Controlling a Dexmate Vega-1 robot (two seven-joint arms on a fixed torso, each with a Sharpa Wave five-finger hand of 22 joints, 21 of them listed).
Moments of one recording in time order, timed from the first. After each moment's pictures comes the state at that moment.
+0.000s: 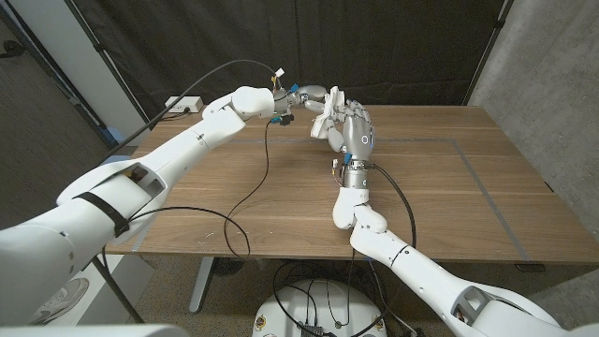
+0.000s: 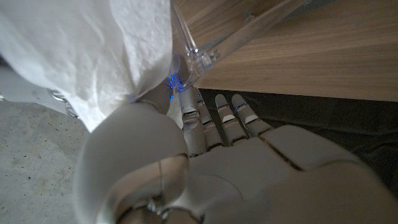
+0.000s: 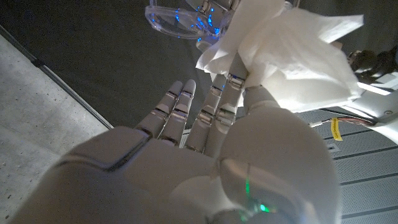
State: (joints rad) left arm 0.21 0.47 0.80 -1.24 -0.03 -0.19 -0.46; left_hand 0.97 0.15 0.55 -0.09 0.18 1.01 0.09 0.59 0.43 0.48 -0.15 0.49 0.30 0.29 -0.04 0.22 0.36 0.06 0.02 0.51 0.20; right arm -0.82 -0.21 -0.72 -1.41 -0.78 -0.20 -1.12; right_hand 1.01 0.08 0.33 -0.16 0.23 1.23 -0.01 0.30 0.19 0.88 -0.17 0.28 0.18 0.53 -0.05 0.18 0.18 0.31 -0.04 0.37 0.23
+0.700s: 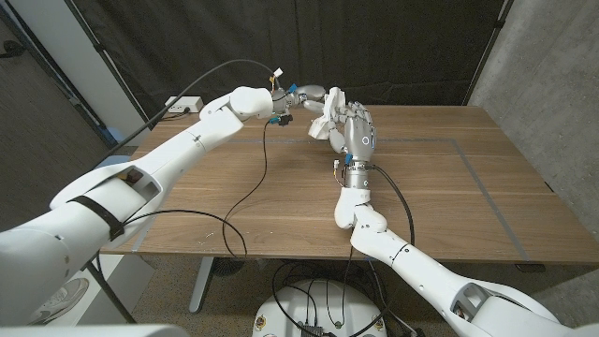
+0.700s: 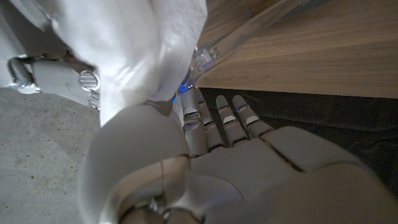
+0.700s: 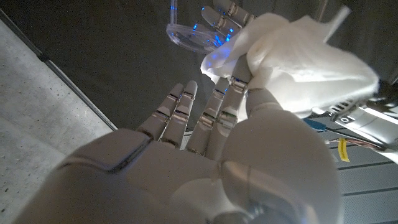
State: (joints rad) left arm 0.23 0.50 0.79 -1.29 -0.03 -0.18 -0.46; left_hand 0.97 0.15 0.55 -0.09 0.18 1.01 0.09 0.58 0.43 0.48 -0.15 0.49 0.30 0.28 -0.04 0.22 0.36 0.06 0.02 0.51 0.20; right arm -0.81 -0.22 -0.71 -1.37 -0.75 -0.29 -1.12; right_hand 1.02 0.08 0.34 -0.15 0.23 1.23 -0.01 0.30 0.19 0.90 -0.18 0.28 0.18 0.55 -0.05 0.19 0.18 0.31 -0.04 0.38 0.23
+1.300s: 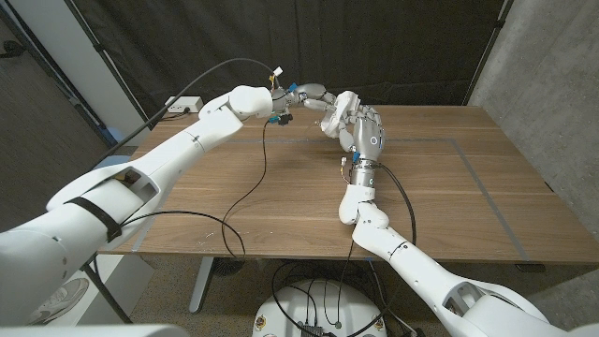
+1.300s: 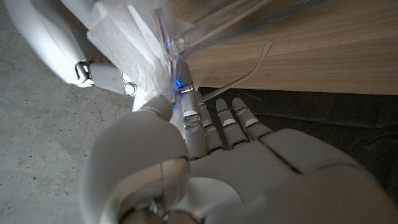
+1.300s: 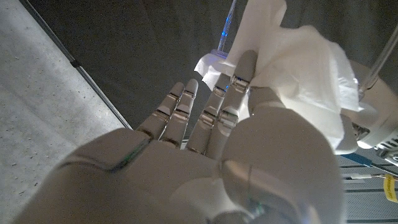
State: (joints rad) left arm 0.24 0.51 0.79 -1.32 -0.02 -0.16 -0.47; left_hand 0.97 0.15 0.55 -0.09 0.18 1.01 0.08 0.57 0.43 0.48 -0.15 0.50 0.30 0.28 -0.04 0.22 0.37 0.06 0.02 0.51 0.20; right arm -0.82 -0.14 -0.60 -1.31 -0.79 -0.26 -1.12; right_hand 1.02 0.08 0.34 -0.15 0.22 1.23 -0.01 0.29 0.19 0.91 -0.18 0.28 0.18 0.56 -0.05 0.19 0.18 0.31 -0.04 0.39 0.23
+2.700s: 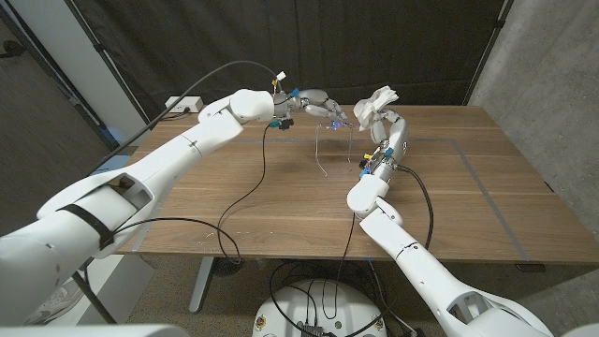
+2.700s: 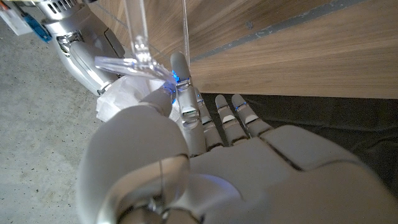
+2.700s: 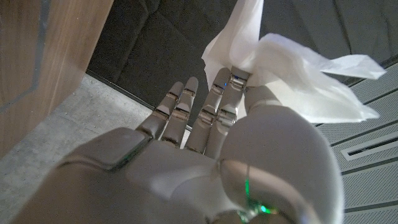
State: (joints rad) left arm 0.29 0.56 0.78 -1.44 0.01 -0.10 -0.44; left_hand 0.97 0.15 0.55 -0.09 0.18 1.02 0.09 0.56 0.43 0.48 -0.16 0.50 0.31 0.28 -0.04 0.22 0.37 0.06 0.02 0.52 0.20; right arm -0.89 -0.13 -0.45 -1.41 -0.32 0.11 -1.12; right_hand 1.03 0.08 0.36 -0.15 0.23 1.23 0.00 0.28 0.19 0.92 -0.16 0.27 0.18 0.58 -0.05 0.19 0.18 0.31 -0.04 0.40 0.22
